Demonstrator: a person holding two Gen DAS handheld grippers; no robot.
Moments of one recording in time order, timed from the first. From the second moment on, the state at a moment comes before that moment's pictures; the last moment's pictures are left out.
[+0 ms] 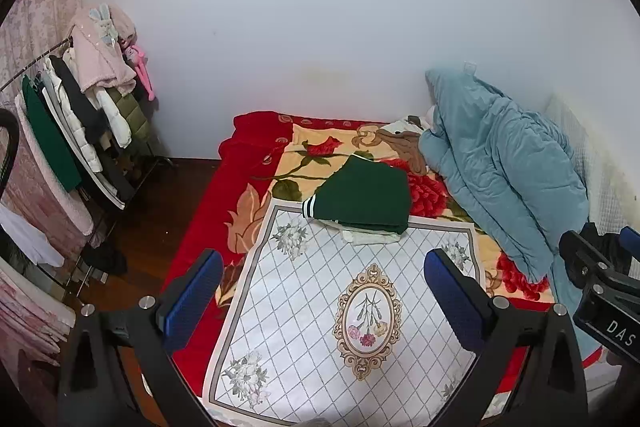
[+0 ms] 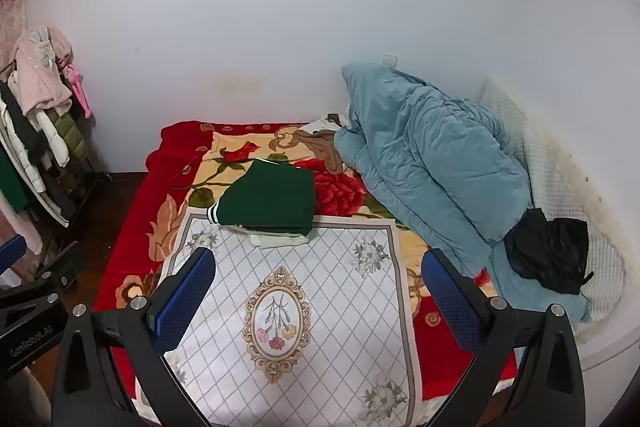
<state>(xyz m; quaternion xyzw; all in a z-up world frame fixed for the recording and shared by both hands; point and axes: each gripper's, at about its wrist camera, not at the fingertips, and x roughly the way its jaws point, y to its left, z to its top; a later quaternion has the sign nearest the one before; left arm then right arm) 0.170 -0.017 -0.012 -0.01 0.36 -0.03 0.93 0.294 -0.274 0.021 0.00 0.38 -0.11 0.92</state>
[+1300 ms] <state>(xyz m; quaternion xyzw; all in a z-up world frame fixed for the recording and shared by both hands) 0.164 -0.028 0.005 -0.01 0.35 -0.03 0.94 0.273 -0.270 0.024 0.00 0.37 -0.11 0.92</state>
